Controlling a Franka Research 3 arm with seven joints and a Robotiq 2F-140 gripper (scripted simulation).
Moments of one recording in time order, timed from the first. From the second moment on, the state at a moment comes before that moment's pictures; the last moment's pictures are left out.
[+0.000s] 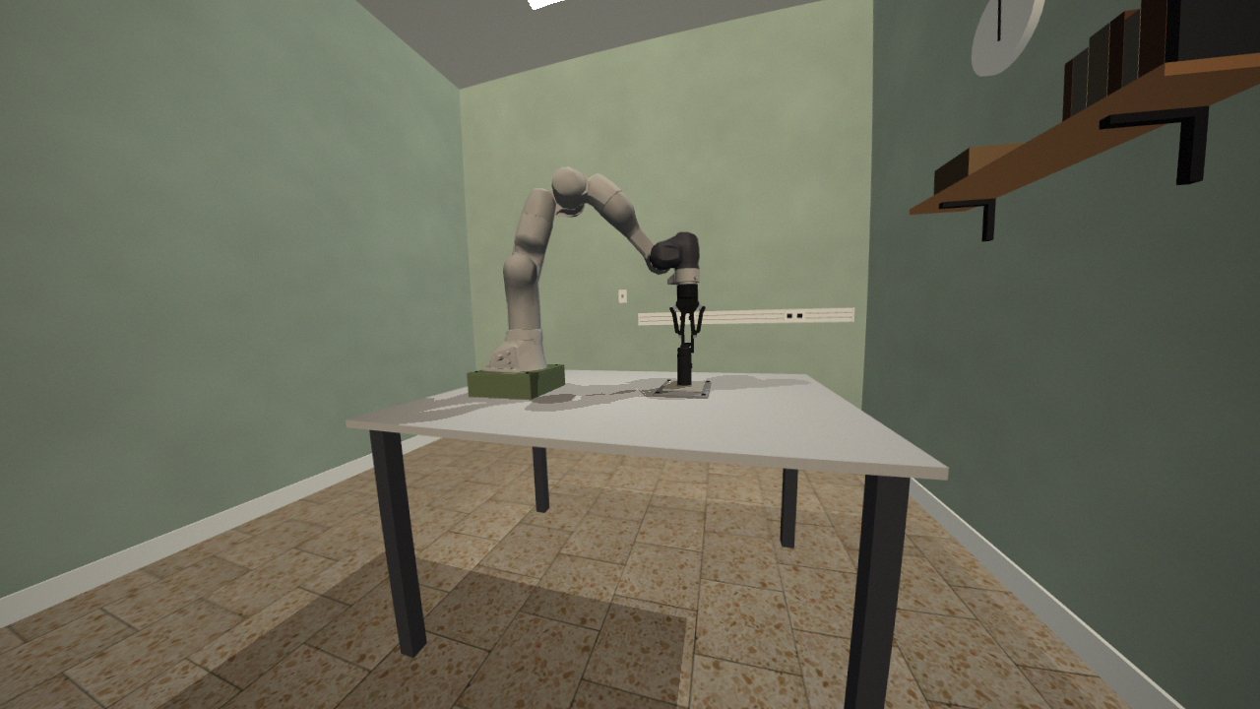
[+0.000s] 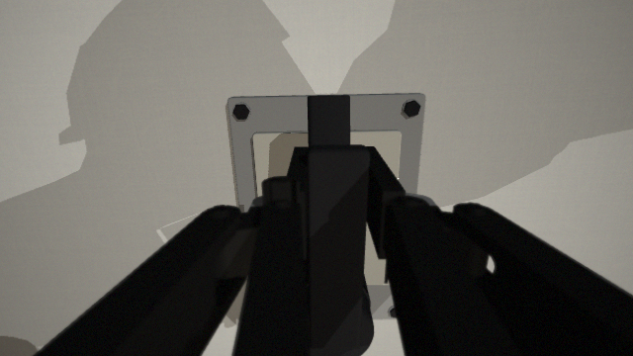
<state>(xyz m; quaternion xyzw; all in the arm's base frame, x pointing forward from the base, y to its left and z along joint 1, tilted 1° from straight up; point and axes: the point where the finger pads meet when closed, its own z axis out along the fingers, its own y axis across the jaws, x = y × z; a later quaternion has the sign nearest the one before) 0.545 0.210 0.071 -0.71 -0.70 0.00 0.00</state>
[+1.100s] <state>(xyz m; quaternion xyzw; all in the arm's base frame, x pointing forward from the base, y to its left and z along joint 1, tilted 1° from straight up) 0.545 0.208 0.078 -0.72 -0.70 0.00 0.00</state>
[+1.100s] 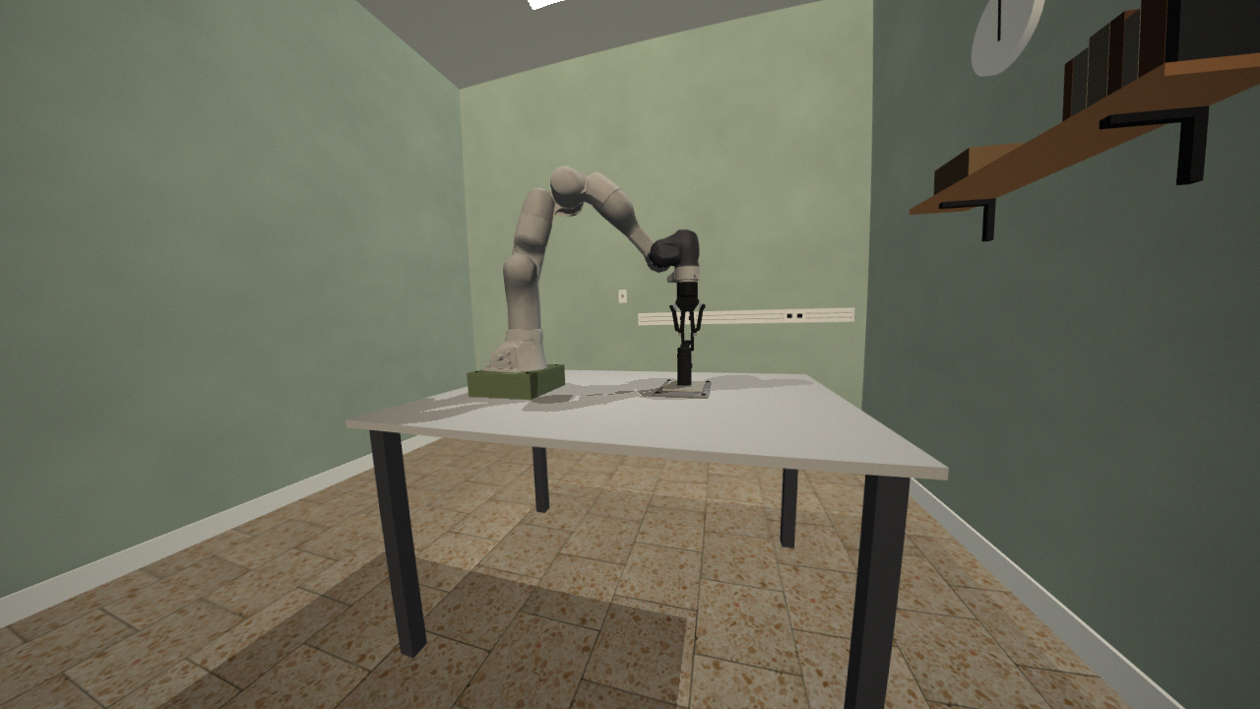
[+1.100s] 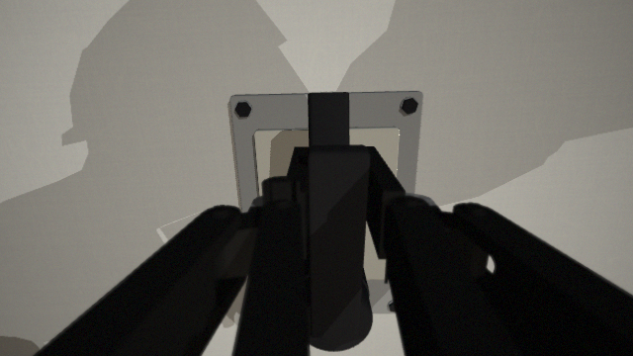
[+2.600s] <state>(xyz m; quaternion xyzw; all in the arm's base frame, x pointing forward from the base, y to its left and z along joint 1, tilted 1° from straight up) 0.545 0.200 0.099 -0.72 -0.70 0.00 0.01</state>
